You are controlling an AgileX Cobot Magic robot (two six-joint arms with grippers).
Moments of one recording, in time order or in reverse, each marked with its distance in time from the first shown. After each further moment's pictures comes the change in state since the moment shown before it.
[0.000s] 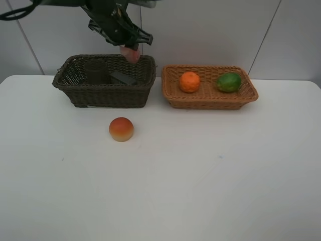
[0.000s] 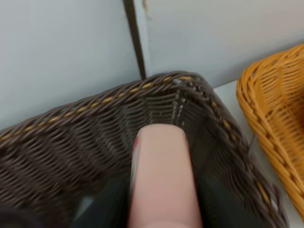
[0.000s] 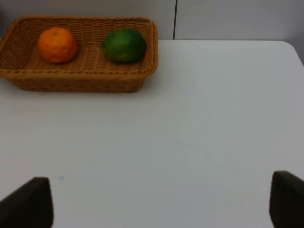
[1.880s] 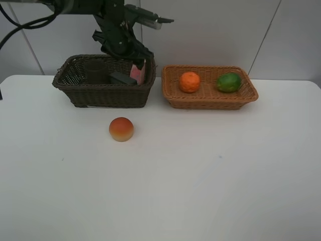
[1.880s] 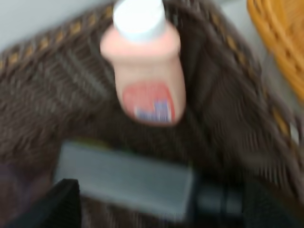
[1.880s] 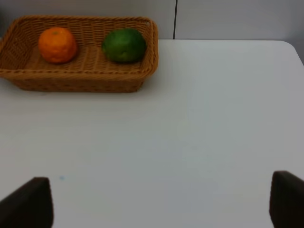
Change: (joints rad) left arm -0.032 0.085 -0.088 0.026 0.223 0.053; right arm 0.000 0.000 0.000 0.000 0.000 0.000
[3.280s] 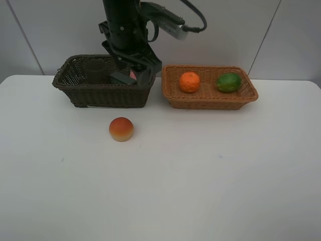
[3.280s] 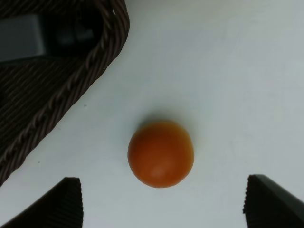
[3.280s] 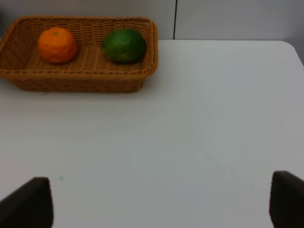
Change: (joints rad) left arm -0.178 -0.171 -0.008 -0.118 0.527 0.289; right arm 0.000 0.000 0.000 0.000 0.000 0.000
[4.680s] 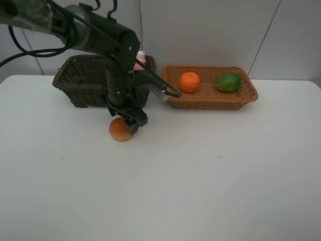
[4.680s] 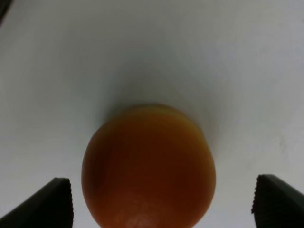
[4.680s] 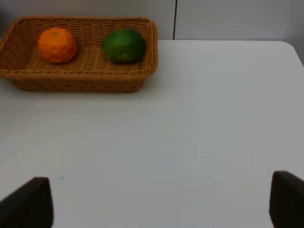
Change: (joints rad) left arm 0.063 0.137 0.316 -0.012 -0.302 0.021; right arm 0.000 0.000 0.000 0.000 0.000 0.000
